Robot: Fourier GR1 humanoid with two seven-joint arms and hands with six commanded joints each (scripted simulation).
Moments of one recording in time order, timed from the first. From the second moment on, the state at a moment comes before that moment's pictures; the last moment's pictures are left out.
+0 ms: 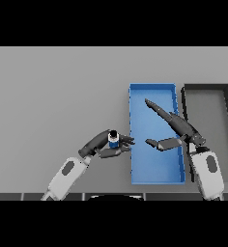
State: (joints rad) left arm -0.24 0.08 -0.51 -1.57 0.01 -0.23 -0.07; right arm -0.24 -0.41 0.11 -1.84 -0.21 0.49 0.07
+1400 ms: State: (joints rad) left arm -0.23 0.01 -0.45 -1.55 -0.02 -0.35 -0.03; right arm -0.61 -0.22 0.40 -1.69 -0.31 0.70 0.30
